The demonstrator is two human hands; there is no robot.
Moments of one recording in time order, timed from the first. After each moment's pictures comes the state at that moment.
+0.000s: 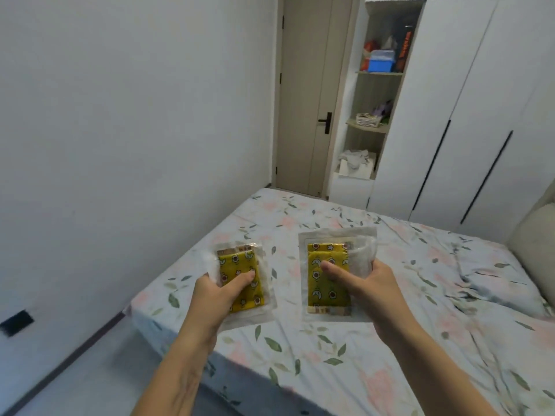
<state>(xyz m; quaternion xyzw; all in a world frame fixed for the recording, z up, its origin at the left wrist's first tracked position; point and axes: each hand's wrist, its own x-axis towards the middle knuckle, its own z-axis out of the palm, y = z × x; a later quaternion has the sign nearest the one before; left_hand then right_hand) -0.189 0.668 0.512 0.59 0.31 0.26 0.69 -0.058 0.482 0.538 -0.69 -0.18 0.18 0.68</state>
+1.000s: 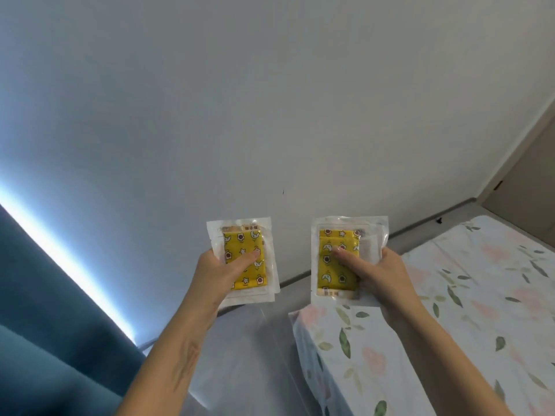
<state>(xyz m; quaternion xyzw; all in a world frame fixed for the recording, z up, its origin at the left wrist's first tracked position) -0.355 1.215 0.487 0.47 0.52 0.42 0.58 -0.130 1.145 0.499 -0.64 -0.35 0.42 0.54</state>
